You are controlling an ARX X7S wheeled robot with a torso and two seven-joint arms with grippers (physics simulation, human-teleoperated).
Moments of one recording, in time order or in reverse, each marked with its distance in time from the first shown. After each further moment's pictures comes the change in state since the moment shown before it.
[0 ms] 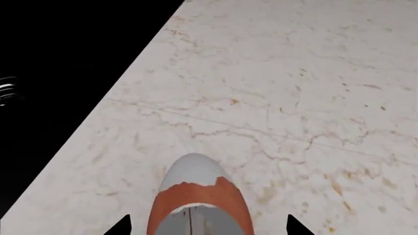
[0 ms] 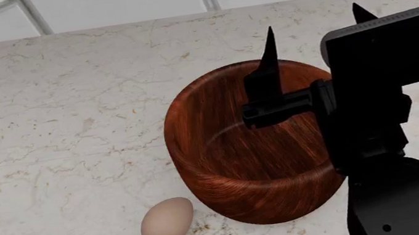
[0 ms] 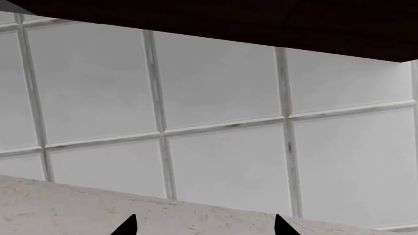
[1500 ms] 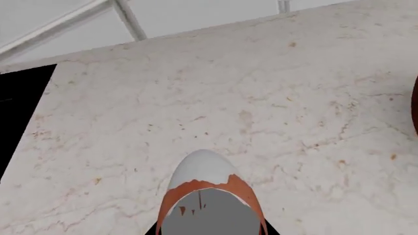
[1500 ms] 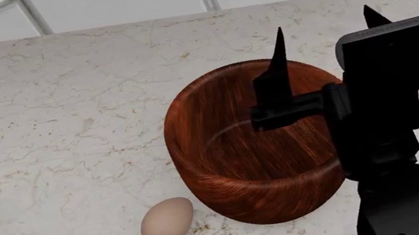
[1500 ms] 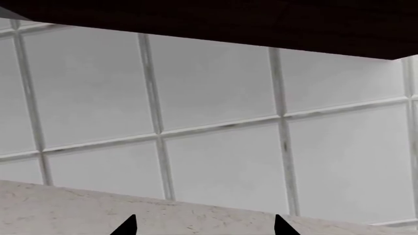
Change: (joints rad) left arm -0.151 -0.093 0.176 0.333 -0.025 -0.191 0.268; right arm -0.026 0.024 0.025 -0.038 0.044 0.004 0.021
